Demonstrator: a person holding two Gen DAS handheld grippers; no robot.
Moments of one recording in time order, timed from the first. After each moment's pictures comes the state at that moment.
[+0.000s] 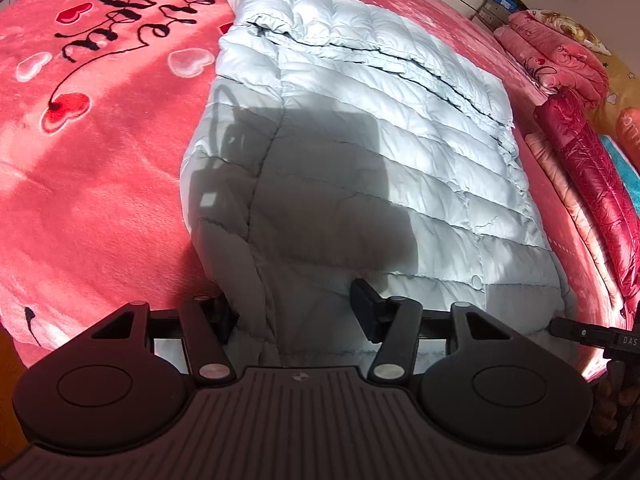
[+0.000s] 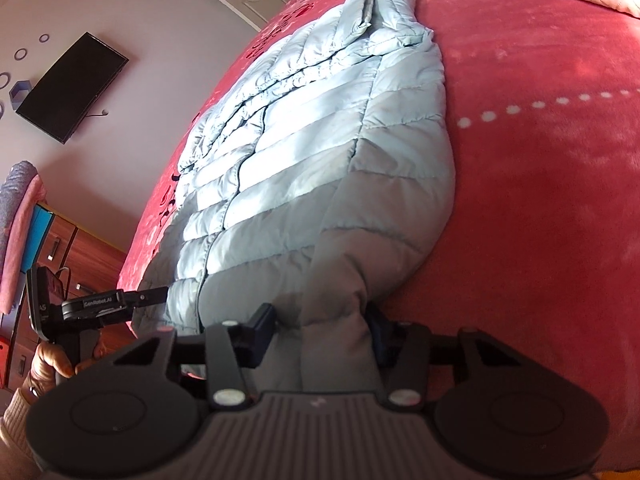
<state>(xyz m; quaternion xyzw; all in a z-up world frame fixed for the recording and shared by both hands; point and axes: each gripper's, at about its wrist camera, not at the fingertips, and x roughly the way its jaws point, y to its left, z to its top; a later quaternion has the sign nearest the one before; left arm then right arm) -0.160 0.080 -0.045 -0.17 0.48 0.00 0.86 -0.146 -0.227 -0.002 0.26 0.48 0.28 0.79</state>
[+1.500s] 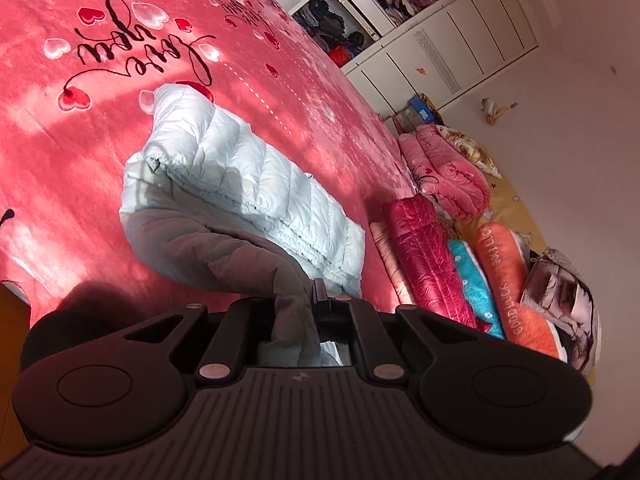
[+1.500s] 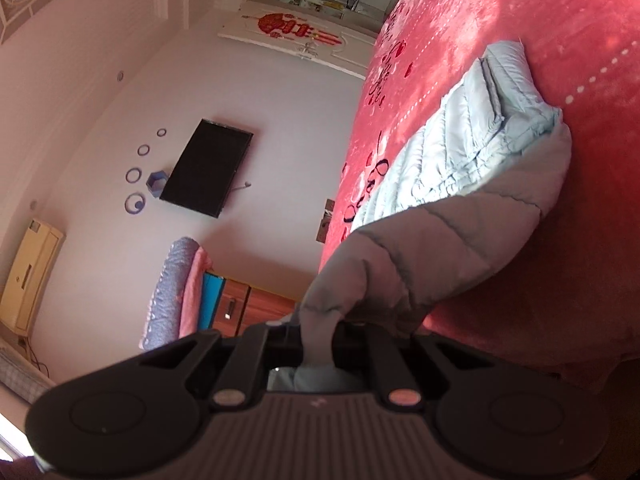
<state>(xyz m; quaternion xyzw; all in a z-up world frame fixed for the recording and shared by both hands) -0.227 0.097 0.047 -0.39 0.34 -0.09 0.85 -0.204 -0.270 0.073 0.48 0.36 0.39 0.69</state>
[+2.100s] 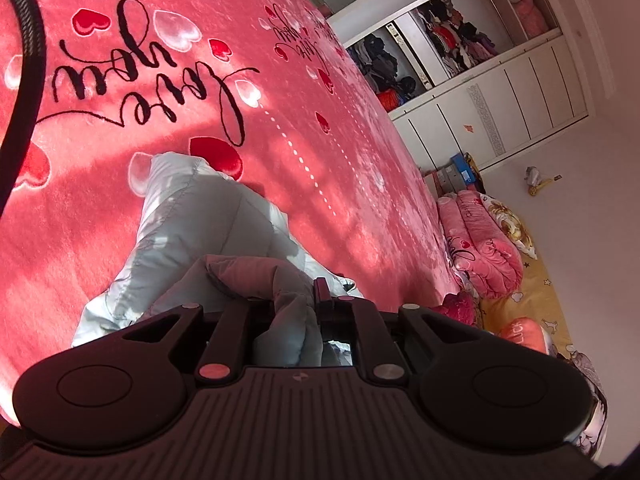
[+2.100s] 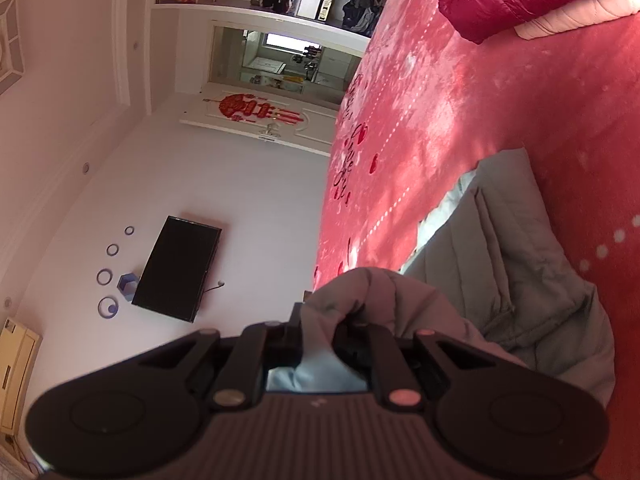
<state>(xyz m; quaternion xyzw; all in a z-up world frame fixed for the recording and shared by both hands) -0.023 0.142 0.007 -0.44 0.33 -0.01 0.83 -0.057 -0.273 0.059 0.55 0.32 0.29 0.72</state>
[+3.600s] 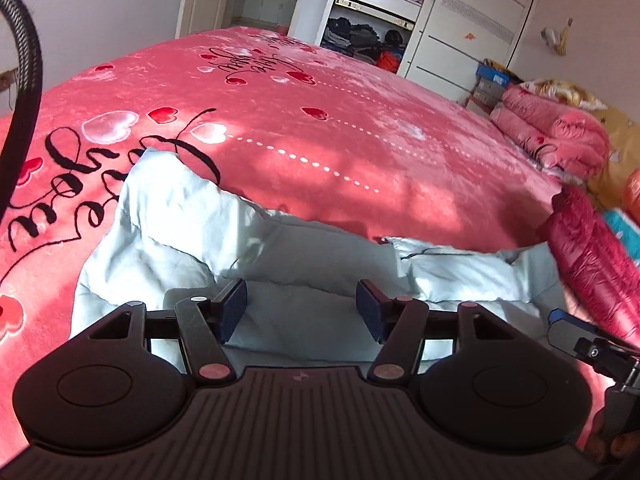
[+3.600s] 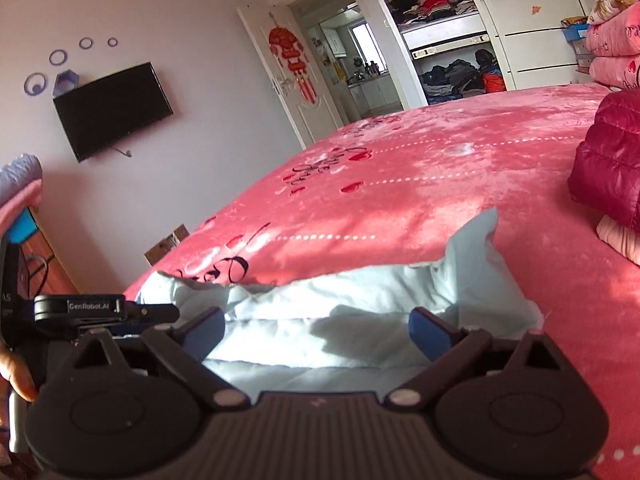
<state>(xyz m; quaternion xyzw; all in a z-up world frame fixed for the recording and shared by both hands) 0.019 0.044 -0.007 -0.12 0.34 0.05 0.93 -0.024 -0.161 0.064 0.14 0.27 0.28 0.91</state>
